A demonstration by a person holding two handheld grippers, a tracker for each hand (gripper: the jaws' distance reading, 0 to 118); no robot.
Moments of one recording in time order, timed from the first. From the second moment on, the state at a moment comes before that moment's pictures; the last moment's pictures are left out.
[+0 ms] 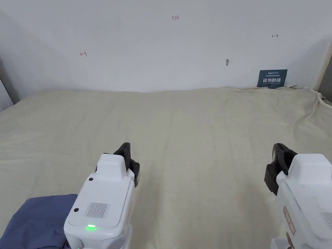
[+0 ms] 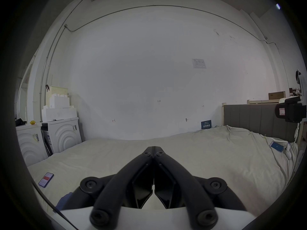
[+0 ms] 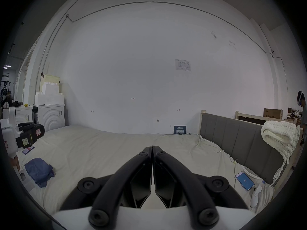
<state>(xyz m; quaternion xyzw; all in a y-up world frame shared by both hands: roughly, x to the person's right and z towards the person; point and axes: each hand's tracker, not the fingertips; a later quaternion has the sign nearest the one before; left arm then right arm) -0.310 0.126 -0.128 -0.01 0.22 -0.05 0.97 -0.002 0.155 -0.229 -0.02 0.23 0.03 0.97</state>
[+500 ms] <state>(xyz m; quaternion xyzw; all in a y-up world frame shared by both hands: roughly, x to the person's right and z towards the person) -0.310 0.123 -0.127 -0.01 0.22 -0.06 0.97 -0.002 0.155 -0.228 -0.02 0.23 0.04 0.97</state>
